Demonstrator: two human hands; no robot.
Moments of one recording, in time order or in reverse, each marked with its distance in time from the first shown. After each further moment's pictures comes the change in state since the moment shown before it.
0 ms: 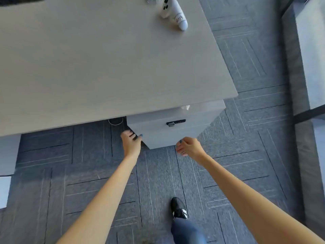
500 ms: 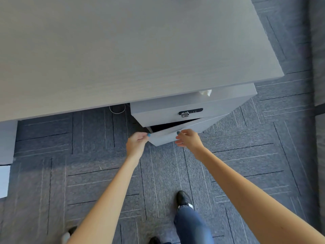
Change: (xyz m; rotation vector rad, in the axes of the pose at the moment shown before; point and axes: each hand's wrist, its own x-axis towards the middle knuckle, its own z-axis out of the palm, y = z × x) left_hand 0.040 -0.067 -0.006 0.219 -0.097 -0.013; right_hand 0.073 0.034 0.051 0.139 0.081 0.114
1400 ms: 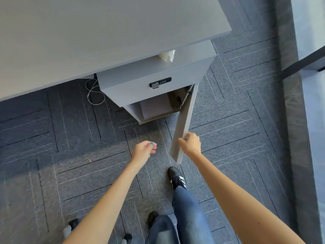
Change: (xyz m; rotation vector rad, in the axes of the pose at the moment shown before) left_hand -0.098 -0.054 0.042 0.220 -0.419 -0.093; right_hand -0.096 0.089 -0.041 -0.378 0.309 0.110
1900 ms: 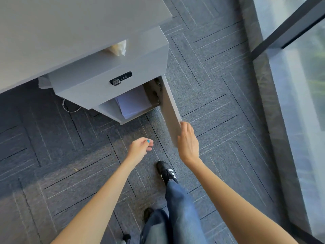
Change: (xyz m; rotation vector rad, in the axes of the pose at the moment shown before) left_hand -0.008 0.014 0.065 0.160 -0.122 0.058; right_hand -0.017 0.078 -0.034 -0.303 0.415 -0.335
